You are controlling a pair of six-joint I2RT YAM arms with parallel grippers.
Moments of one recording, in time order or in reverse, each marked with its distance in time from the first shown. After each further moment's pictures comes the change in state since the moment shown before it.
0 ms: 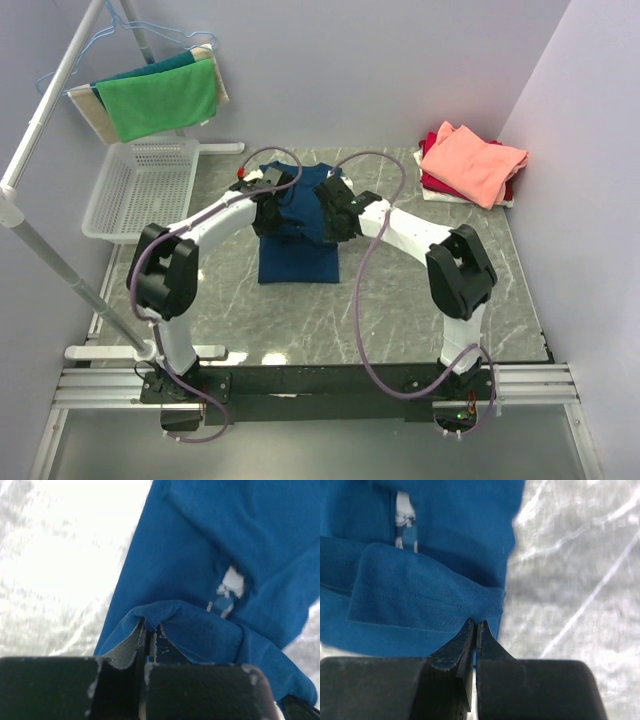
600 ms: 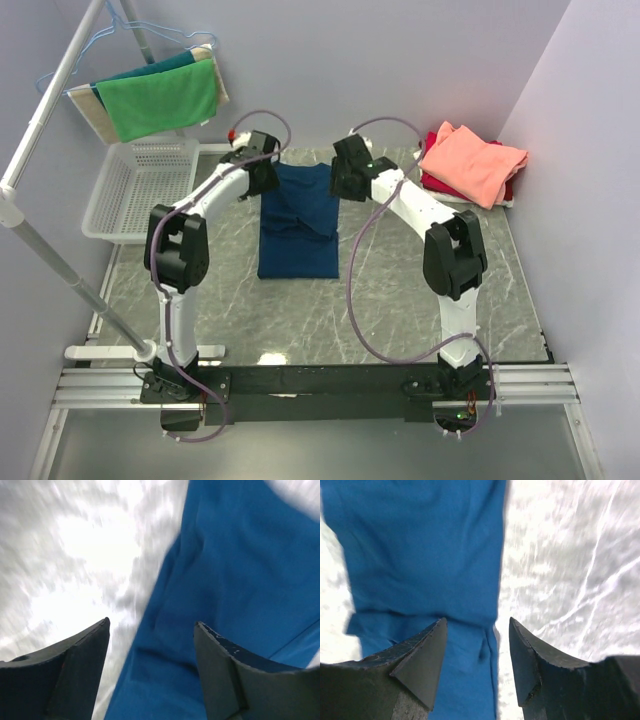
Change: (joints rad) left arm 0.150 0.271 0.358 0.066 -0.038 0.220; right arm -0.171 0.182 0.331 0.001 -0.034 -0.010
